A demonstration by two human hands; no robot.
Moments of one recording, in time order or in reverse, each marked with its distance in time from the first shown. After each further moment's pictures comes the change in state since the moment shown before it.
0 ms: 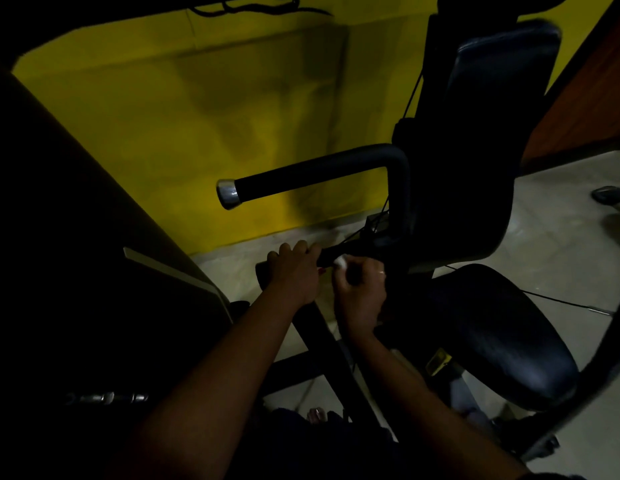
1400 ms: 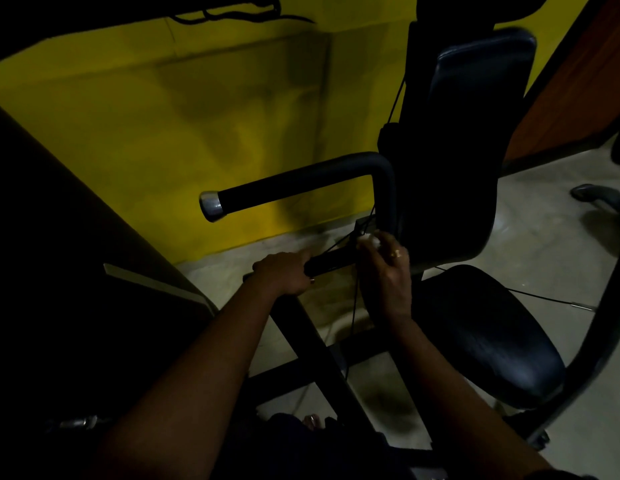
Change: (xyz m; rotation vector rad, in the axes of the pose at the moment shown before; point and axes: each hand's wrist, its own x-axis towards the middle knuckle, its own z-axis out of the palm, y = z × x) left_hand 0.038 -0.017 0.002 -0.081 -0.206 0.093; right_hand 0.062 0.014 -0.046 -0.381 -0.118 -0.440
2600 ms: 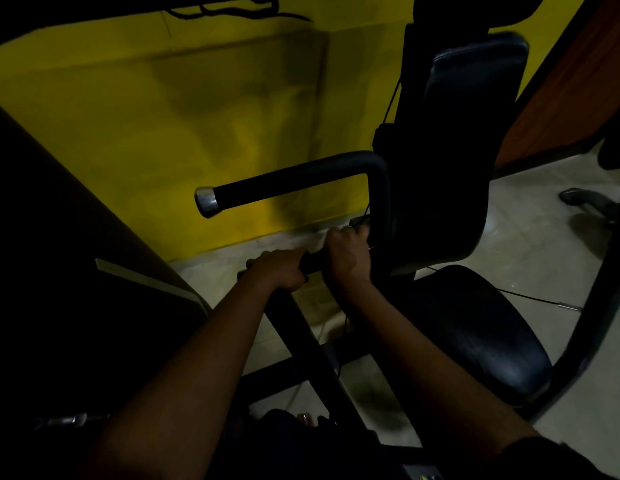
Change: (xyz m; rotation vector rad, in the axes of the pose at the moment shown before) left_hand 0.012 -0.007 0.008 -0.070 -0.071 -0.050; right_hand 0.046 -0.068 0.015 -0.596 -0.573 -0.114
